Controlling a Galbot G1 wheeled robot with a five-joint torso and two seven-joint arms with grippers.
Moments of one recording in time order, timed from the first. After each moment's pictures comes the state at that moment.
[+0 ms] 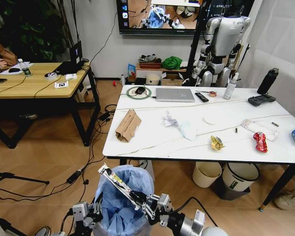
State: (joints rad) left arm 2.00 -1.44 -0.58 -2.26 -0.44 0.13 0.01; right arm -1.36 0.85 -0.19 2.04 0.54 0.18 -0.22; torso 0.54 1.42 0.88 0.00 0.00
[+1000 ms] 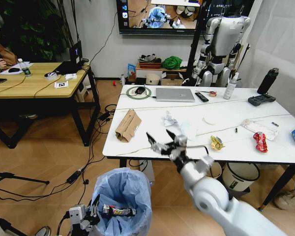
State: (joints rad) left arm 2.04 -1.46 -0.61 -2.25 -0.40 0.11 0.02; right arm -0.85 1.01 -0.19 1.97 0.83 -0.07 0.37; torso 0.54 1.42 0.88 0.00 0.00
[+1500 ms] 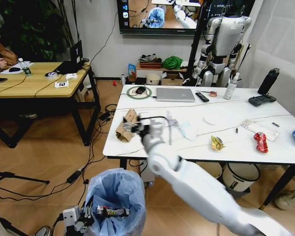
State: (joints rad) left arm 2.04 -1.49 -0.66 -2.26 -0.40 0.11 0.02; right arm -0.51 1.43 -0.41 1.59 0.75 -0.46 0.73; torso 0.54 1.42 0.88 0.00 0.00
